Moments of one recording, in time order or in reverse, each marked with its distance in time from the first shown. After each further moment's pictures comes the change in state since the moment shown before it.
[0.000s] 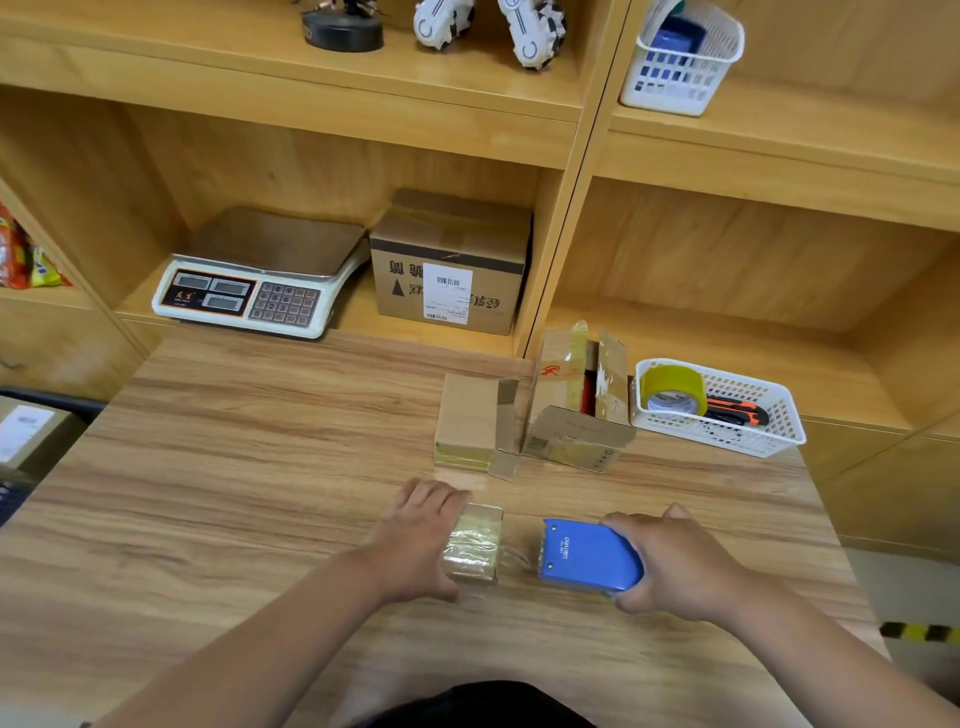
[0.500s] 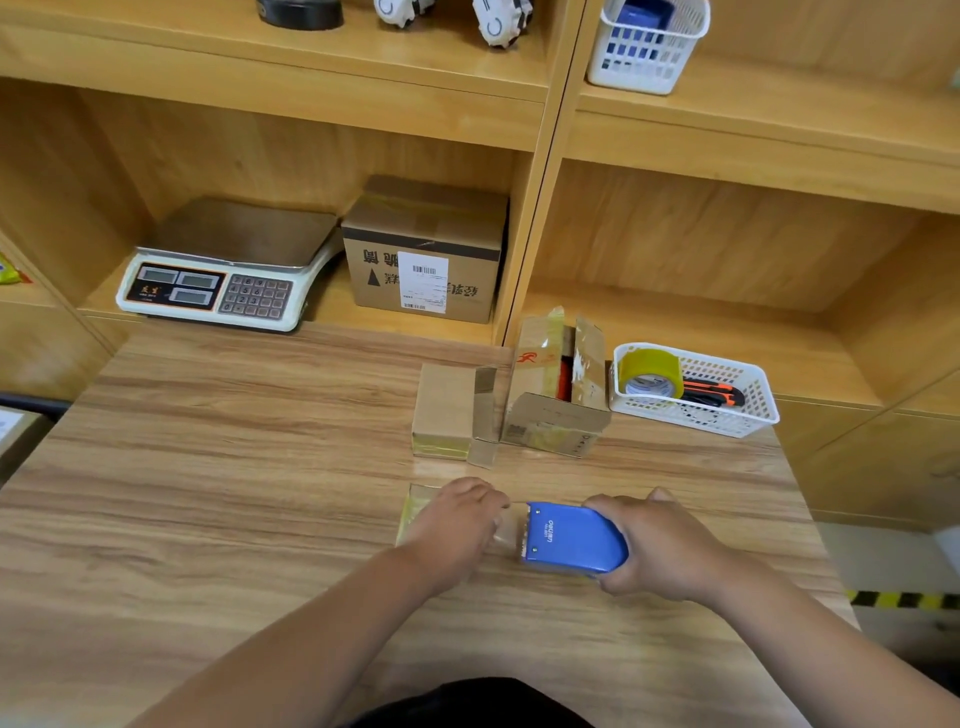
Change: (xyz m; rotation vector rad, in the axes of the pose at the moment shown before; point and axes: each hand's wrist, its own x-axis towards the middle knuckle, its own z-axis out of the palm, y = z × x) left_hand 0.034 0.057 0.003 -0.194 0.170 0.121; right_hand -0.007 0.007 -0.007 0.063 -0.015 0.016
